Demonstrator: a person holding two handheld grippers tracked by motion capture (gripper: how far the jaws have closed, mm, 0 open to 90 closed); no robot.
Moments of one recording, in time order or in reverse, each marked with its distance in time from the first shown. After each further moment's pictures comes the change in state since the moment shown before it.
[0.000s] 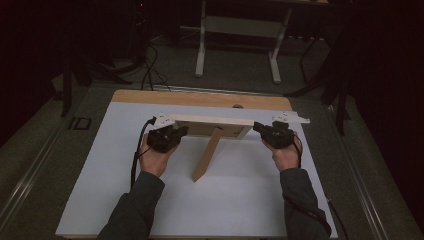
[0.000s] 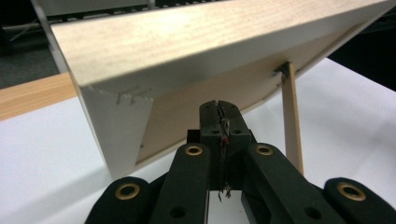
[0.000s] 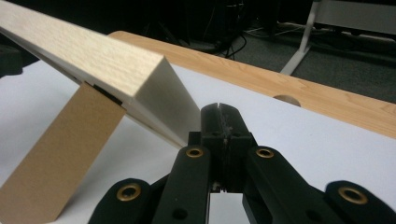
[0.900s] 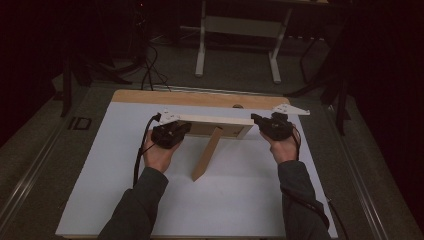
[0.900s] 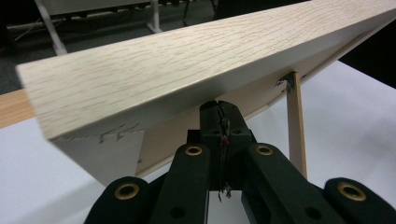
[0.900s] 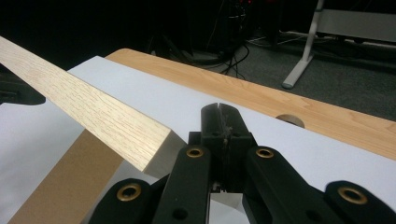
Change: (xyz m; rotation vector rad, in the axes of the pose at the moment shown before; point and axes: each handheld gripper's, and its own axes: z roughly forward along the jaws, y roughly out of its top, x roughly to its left) left arm -0.003 0.010 0.011 0.022 0.006 0.013; right arm 0.000 0.023 0.005 -0.027 0.015 0.021
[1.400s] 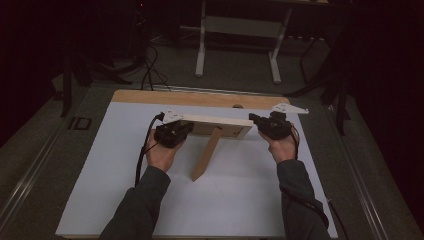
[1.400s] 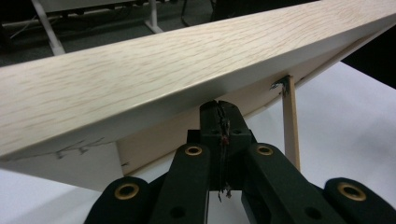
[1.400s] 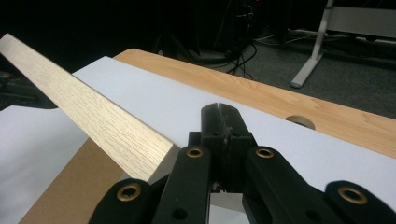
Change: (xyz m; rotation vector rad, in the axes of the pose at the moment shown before) left arm -0.004 0.004 0.006 0.010 -0.005 -0.001; right arm 0.002 0.002 0.003 0.004 0.033 0.005
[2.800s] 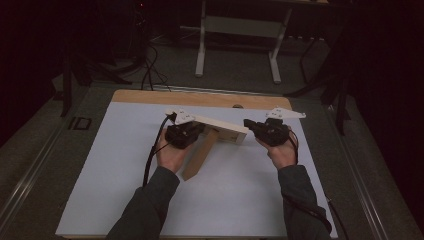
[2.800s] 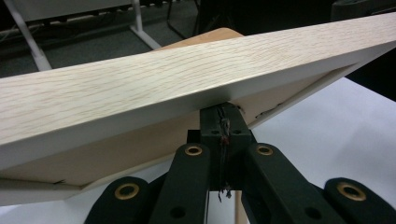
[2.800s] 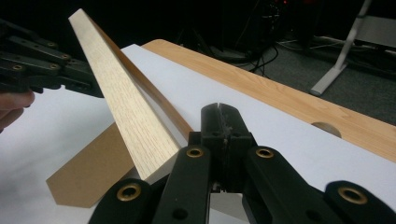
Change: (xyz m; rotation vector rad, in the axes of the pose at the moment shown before) left arm -0.027 0.011 0.010 -0.008 -0.048 0.039; right arm 0.022 -0.002 -0.010 0.015 0.082 -0.093
